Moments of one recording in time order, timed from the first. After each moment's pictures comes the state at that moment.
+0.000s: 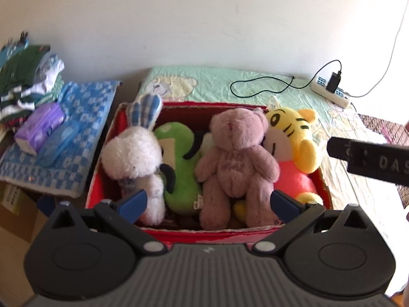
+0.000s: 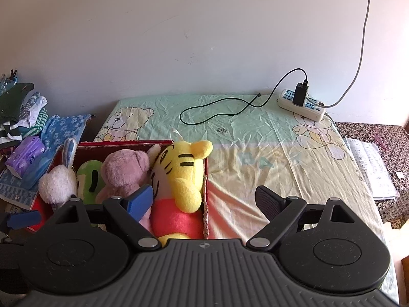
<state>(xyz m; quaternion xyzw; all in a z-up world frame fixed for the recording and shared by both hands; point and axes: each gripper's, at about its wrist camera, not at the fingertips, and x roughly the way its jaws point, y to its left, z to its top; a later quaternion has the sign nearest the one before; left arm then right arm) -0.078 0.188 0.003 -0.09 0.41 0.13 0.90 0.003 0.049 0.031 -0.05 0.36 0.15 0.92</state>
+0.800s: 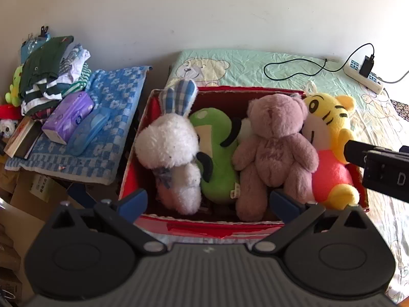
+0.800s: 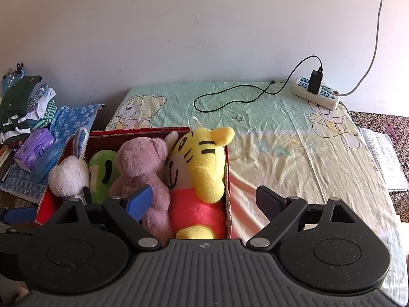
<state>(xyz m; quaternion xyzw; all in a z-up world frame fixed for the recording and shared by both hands) -0.069 0.203 -0.001 -0.07 0.46 0.20 0.86 0.004 0.065 0.021 -0.04 0.39 0.18 0.90</state>
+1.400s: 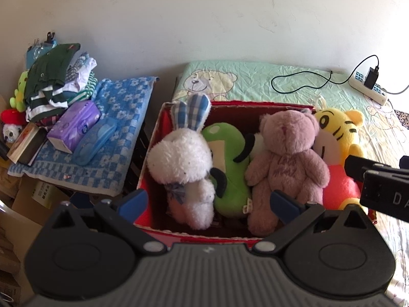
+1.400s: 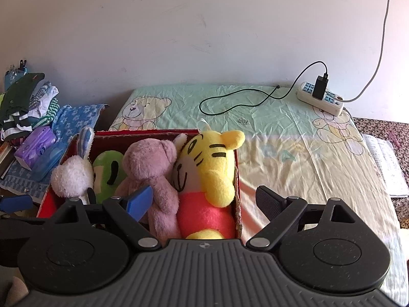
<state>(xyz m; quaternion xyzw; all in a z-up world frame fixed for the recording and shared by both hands) -0.069 0.218 0.003 -0.07 0.44 0.21 0.87 0.003 0.074 0.020 -0.05 0.38 0.18 0.91</state>
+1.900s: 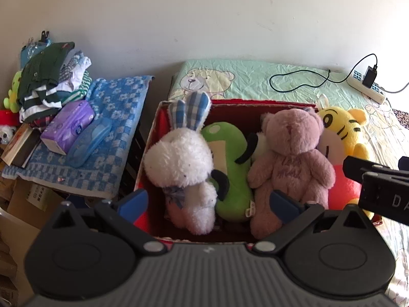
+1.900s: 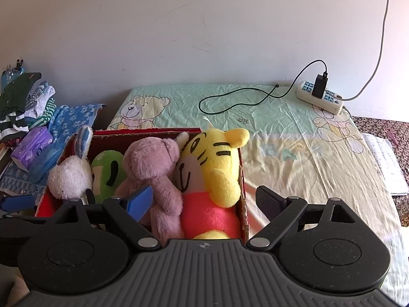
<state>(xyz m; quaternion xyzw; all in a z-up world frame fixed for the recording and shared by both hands) -0.064 0.226 -0.006 -0.07 0.44 0.19 0.88 0.004 0.082 0.015 -0.05 0.38 0.17 0.91</state>
